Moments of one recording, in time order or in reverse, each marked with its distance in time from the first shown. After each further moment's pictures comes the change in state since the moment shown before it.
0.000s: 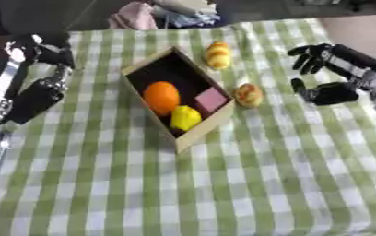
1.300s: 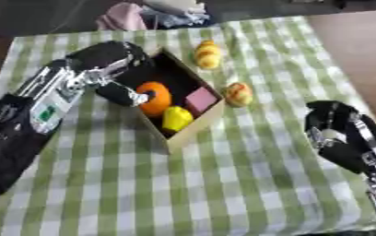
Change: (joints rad) left arm -0.393 0.229 -0.281 0.385 -0.333 -0.132 -0.320; right arm 0.450 0.271 -0.178 -0.331 -0.289 -0.026 -0.293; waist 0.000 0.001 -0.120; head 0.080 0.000
